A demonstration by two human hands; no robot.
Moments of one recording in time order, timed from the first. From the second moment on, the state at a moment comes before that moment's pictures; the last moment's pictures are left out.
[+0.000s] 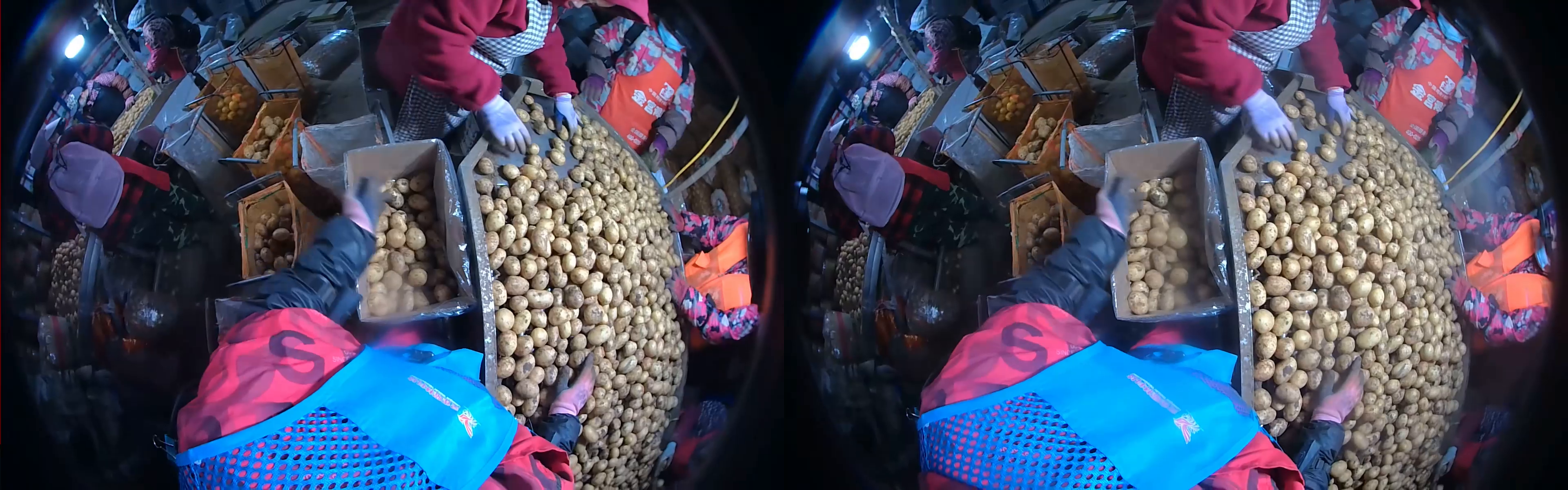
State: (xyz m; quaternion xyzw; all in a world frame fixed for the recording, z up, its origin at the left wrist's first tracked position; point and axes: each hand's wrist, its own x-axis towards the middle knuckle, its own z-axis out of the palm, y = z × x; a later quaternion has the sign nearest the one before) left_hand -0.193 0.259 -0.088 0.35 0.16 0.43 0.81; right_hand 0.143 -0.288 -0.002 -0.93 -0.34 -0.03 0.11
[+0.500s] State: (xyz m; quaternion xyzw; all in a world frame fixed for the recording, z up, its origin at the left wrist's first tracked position) left_hand 0.012 -0.047 0.015 0.95 -0.18 0.08 0.24; right_hand 0.045 -0.273 0.057 -0.88 -0.40 0.11 0.21
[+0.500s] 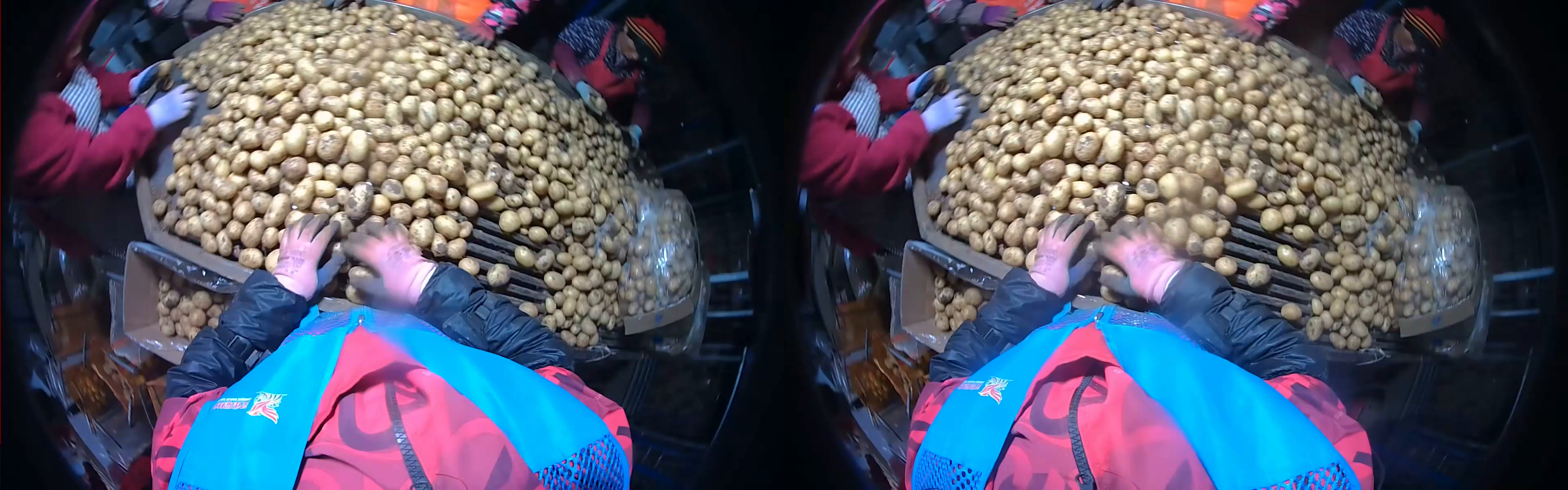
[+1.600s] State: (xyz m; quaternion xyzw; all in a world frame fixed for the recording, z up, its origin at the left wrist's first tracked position) left_hand 0.007 -0.029 0.020 0.85 -0.06 0.02 0.53; right_hand 0.212 -0.221 0.038 -0.95 -0.16 0.08 0.24
